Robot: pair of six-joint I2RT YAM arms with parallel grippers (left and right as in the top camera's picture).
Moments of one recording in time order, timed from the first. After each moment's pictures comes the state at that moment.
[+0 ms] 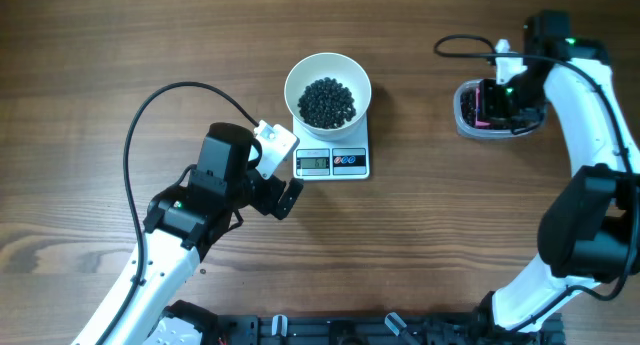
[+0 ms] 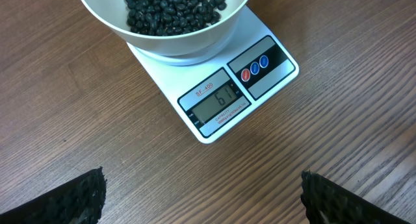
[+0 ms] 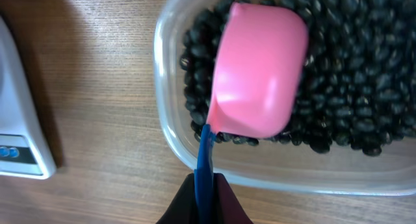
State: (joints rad) left arm -0.40 1.11 0.81 -0.59 0.16 0.20; right arm -0.15 1.89 1.55 -1.13 -0.21 -0.10
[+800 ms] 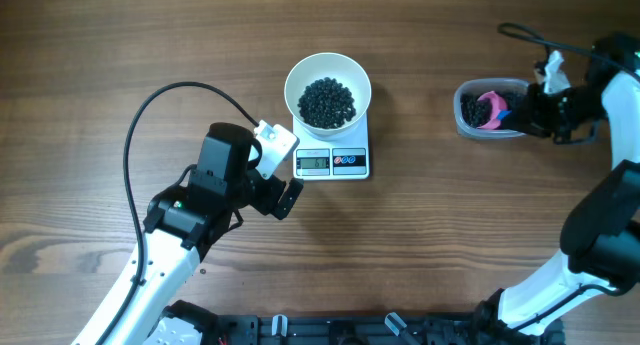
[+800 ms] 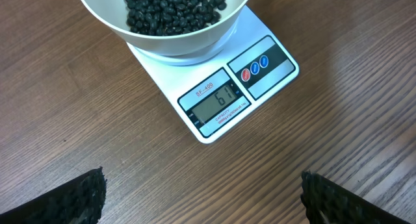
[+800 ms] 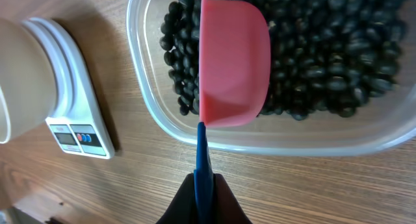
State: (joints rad) left arm -0.40 1.11 0.81 -0.59 0.16 0.20; right arm -0.40 1.92 1.55 -1.21 -0.51 -0.18
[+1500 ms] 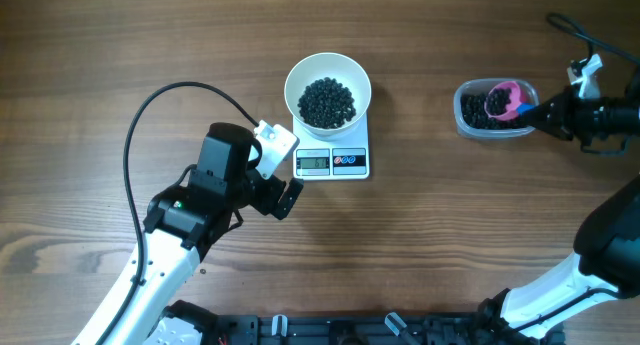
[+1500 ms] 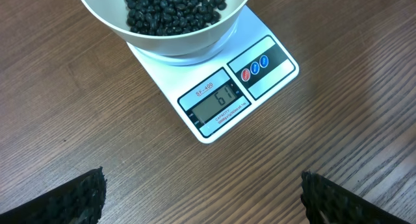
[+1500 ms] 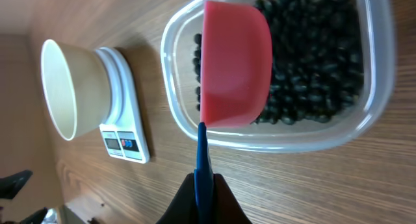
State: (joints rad) left arm -0.40 1.11 0.81 -0.59 0.16 0.20; right arm -0.54 1.92 1.55 -1.22 -0.73 -0.29
